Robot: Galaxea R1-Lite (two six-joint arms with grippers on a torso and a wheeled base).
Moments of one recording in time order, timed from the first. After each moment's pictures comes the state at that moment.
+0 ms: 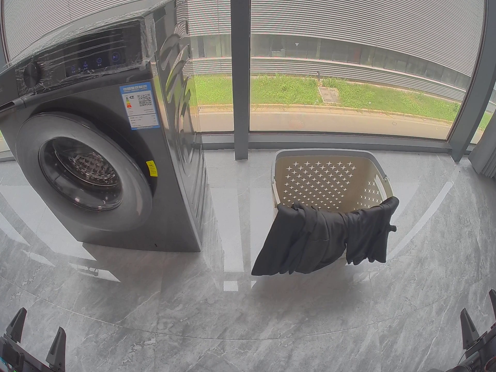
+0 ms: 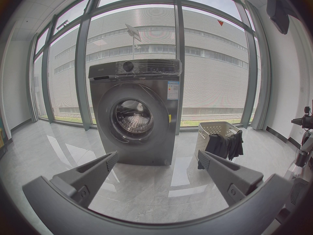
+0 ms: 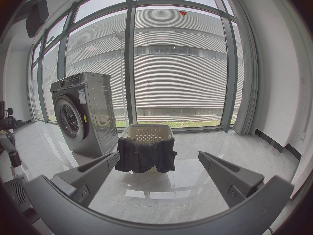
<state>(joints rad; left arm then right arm) -0.01 0.02 -0.02 0.00 0.02 -0.01 0.00 0.02 -0.02 -0.01 0.01 0.00</state>
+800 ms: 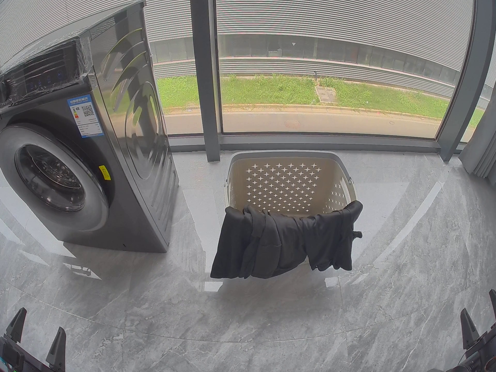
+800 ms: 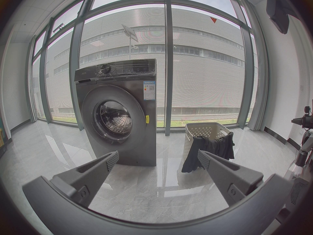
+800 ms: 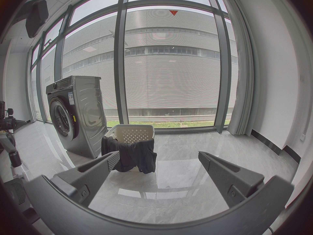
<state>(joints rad) -0.01 0.02 -0.02 0.00 0.02 -0.01 0.00 0.02 -0.02 -0.02 0.01 0.00</state>
